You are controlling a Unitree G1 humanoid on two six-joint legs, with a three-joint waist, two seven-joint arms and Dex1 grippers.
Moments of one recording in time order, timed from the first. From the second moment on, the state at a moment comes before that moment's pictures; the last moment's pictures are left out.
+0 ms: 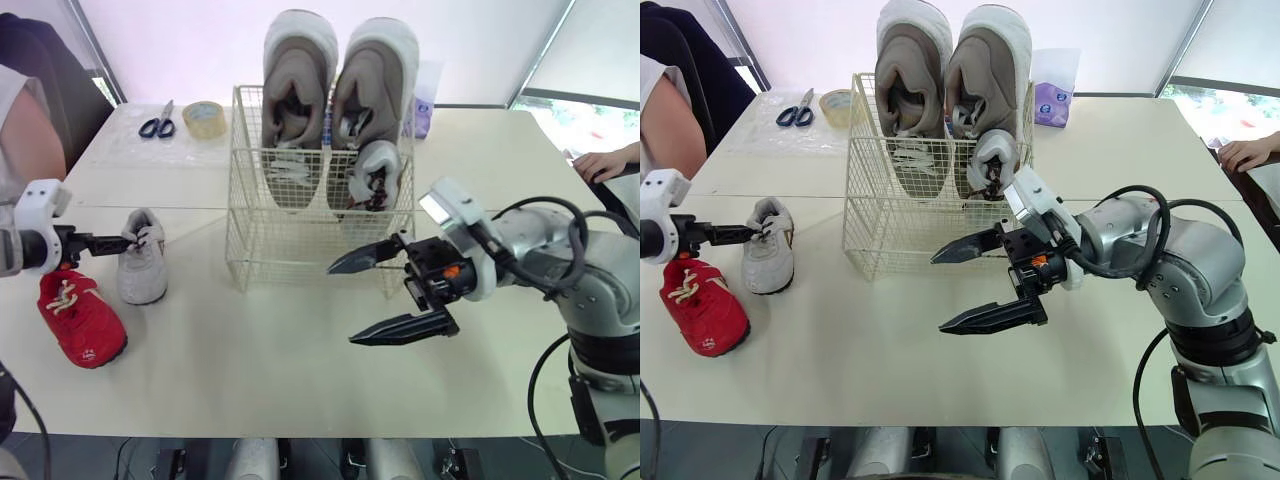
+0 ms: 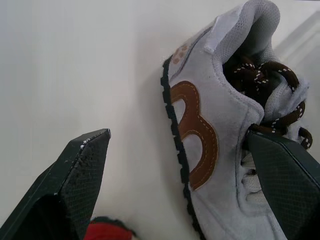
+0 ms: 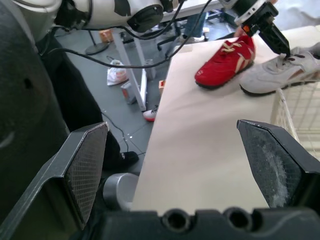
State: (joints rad) left arm -0.81 1.07 -0.05 0.71 -0.41 0.95 -0.83; right arm -0.68 -0.76 0.06 -0.47 0.93 0.96 1.14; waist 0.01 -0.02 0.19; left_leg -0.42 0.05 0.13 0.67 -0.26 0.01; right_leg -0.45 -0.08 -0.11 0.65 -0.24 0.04
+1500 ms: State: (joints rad) left arm -0.53 0.41 0.12 -0.53 -0.30 0.44 -0.16; right arm -0.76 -0.95 -0.17 -0.24 1.08 1.15 1.03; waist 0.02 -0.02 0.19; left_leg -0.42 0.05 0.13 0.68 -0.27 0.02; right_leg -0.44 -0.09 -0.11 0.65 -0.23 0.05
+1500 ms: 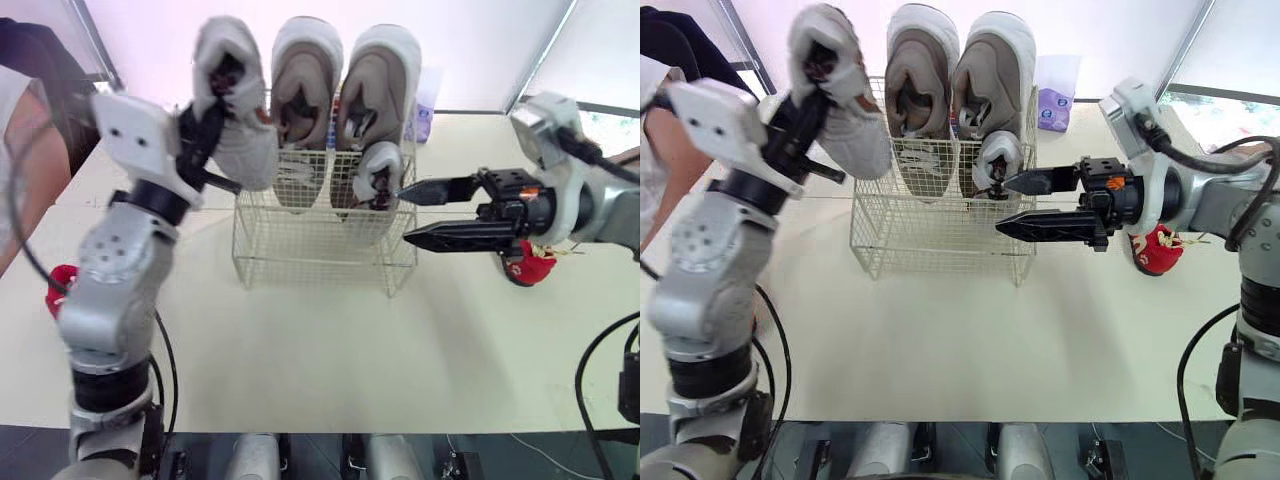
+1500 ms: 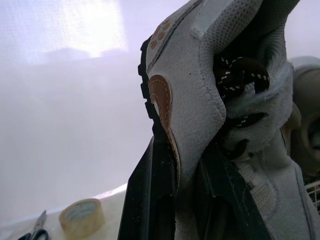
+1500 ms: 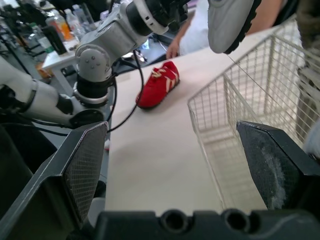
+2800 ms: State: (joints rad) left arm -0.27 0.25 0.02 -0.44 -0.17 0.27 -0.23; right arm -0.51 -0.93 -0.27 -0.32 1.15 1.09 0.84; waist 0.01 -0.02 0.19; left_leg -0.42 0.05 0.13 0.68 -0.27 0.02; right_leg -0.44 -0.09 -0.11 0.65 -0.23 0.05
